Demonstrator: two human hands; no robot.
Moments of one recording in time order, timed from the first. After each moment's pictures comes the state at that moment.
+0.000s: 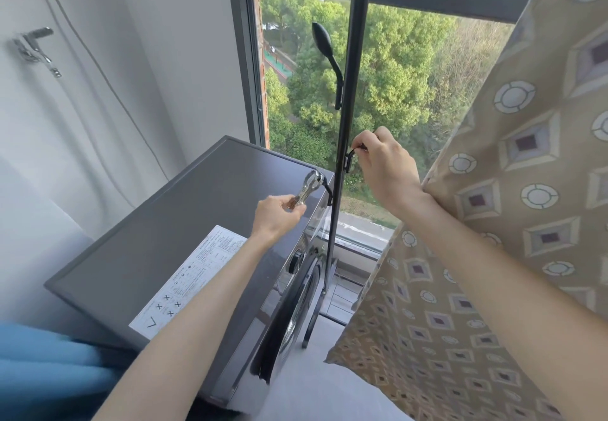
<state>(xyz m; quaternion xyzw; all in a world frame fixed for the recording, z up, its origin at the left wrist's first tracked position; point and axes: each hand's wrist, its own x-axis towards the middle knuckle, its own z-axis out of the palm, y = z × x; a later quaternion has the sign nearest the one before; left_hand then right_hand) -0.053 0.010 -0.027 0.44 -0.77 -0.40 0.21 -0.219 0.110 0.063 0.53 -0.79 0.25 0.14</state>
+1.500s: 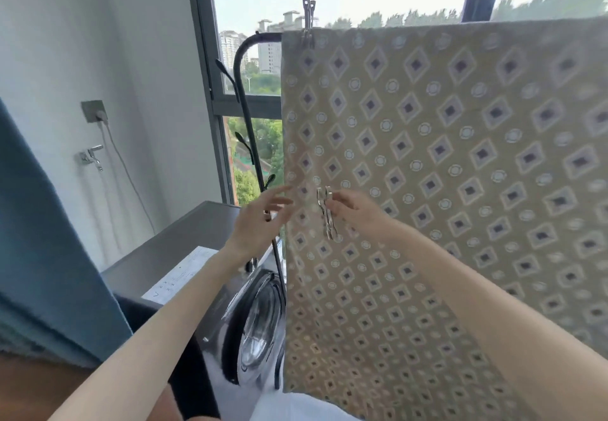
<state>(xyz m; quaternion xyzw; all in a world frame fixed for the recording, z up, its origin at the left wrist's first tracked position) 0.075 0.372 0.166 0.17 -0.84 -0.36 0.37 -0.093 0.501 0.184 0.53 -0.71 0.42 -0.17</state>
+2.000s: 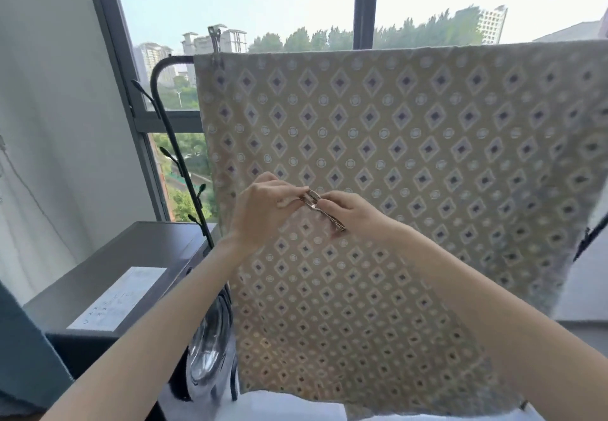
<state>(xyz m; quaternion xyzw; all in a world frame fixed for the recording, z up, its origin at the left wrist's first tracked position) 0.025 0.504 0.204 -0.02 -0.87 -0.09 0.49 -0.075 0.669 0.216 0.44 -0.74 0.47 -0.17</state>
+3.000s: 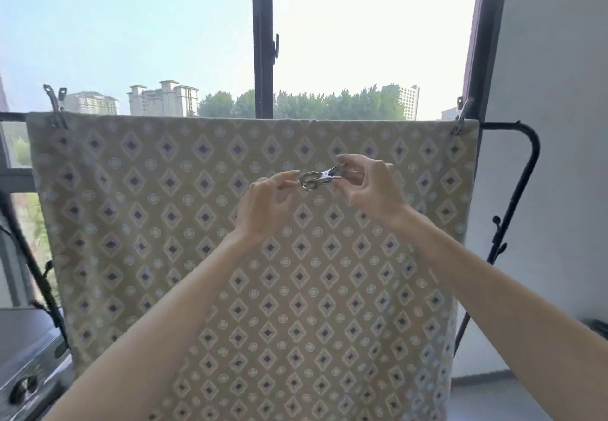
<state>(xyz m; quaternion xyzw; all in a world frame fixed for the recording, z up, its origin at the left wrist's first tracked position) -0.212 0.677 0.292 -0.03 -0.84 -0.23 0.48 -0.272 0.870 0.330 0.40 -0.74 0.47 0.26</state>
